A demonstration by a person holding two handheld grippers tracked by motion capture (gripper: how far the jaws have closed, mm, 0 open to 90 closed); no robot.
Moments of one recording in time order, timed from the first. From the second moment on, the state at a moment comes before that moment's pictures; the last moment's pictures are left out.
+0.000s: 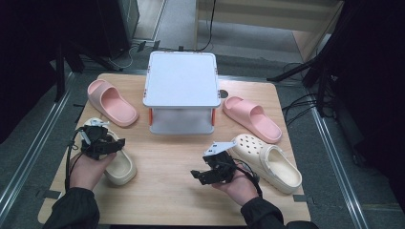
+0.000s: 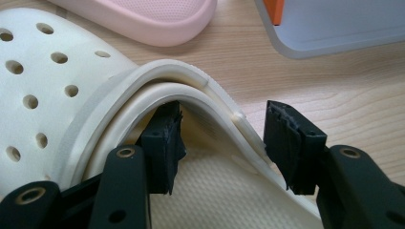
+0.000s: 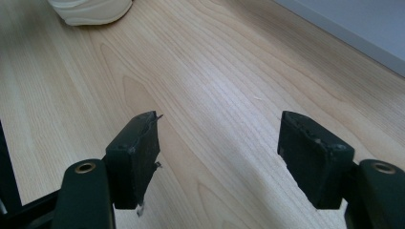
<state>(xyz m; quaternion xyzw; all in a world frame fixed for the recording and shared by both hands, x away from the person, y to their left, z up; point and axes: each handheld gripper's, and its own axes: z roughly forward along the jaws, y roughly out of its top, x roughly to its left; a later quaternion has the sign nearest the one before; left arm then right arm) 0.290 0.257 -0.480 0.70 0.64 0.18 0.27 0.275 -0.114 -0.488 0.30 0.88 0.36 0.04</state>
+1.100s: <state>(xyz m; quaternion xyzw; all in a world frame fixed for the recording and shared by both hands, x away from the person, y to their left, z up) 0.271 0.278 -0.457 0.70 0.64 0.13 0.29 0.275 -0.116 -0.487 0.29 0.88 0.37 0.04</state>
